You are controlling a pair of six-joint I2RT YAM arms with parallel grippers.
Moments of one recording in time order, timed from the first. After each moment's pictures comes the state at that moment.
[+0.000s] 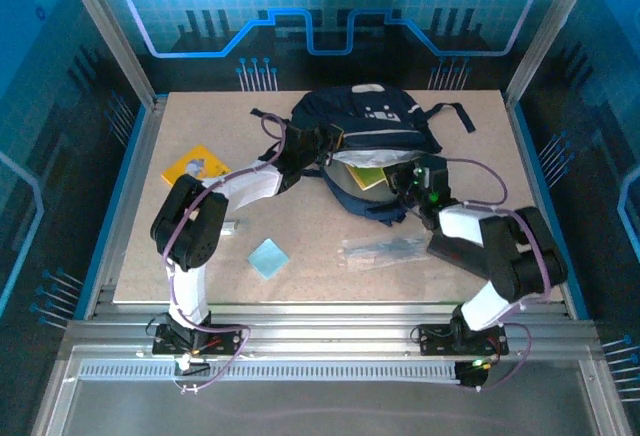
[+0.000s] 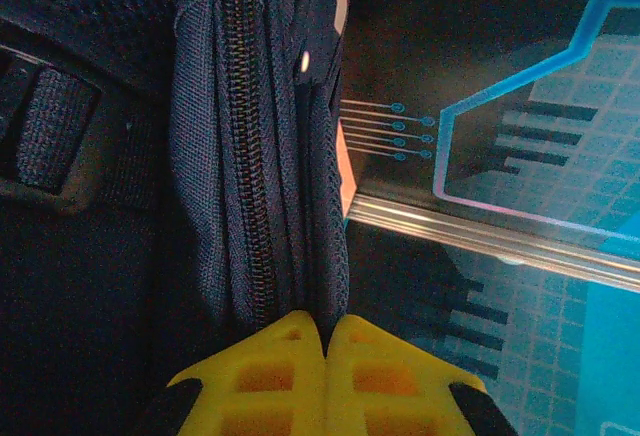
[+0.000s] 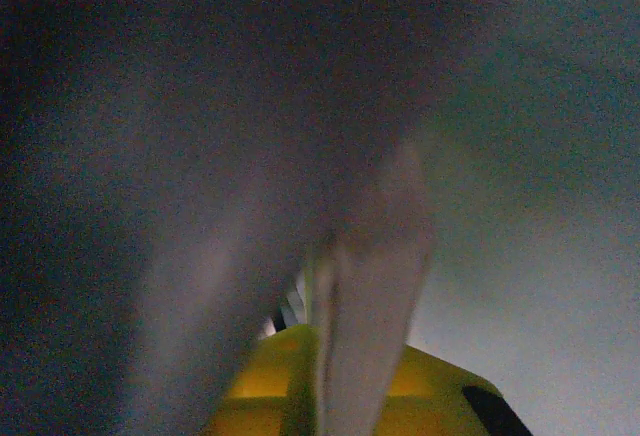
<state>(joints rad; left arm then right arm) -0.52 1.93 1.31 0.27 0.05 -1.62 0.25 1.63 0.67 0.55 -0.25 1.34</state>
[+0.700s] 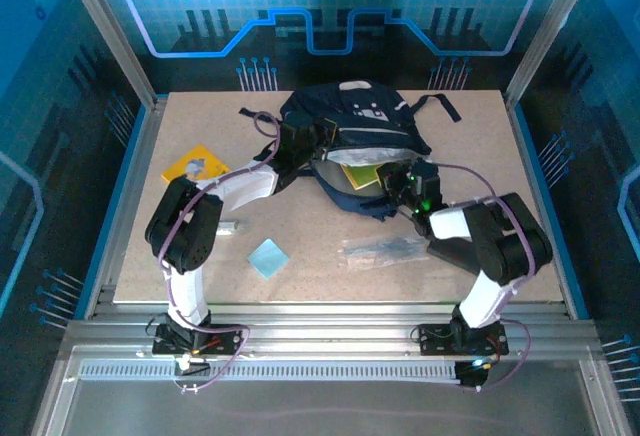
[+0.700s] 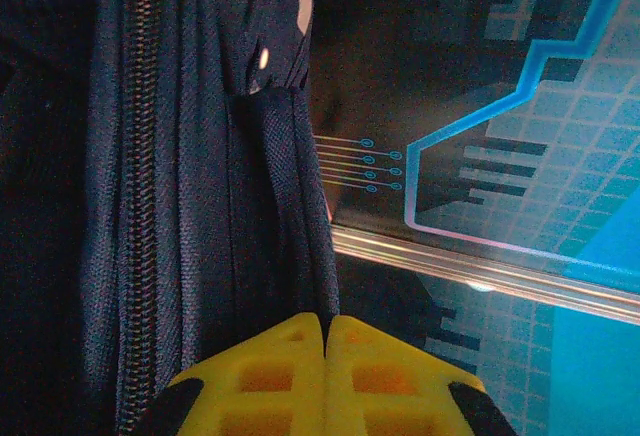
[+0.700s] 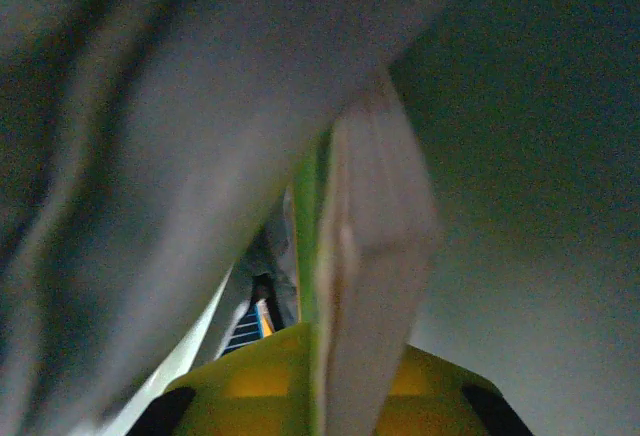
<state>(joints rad) -0.50 1.90 1.29 0.29 -0.01 -1.62 0.28 1.68 0.59 0.76 -0.22 1.40</state>
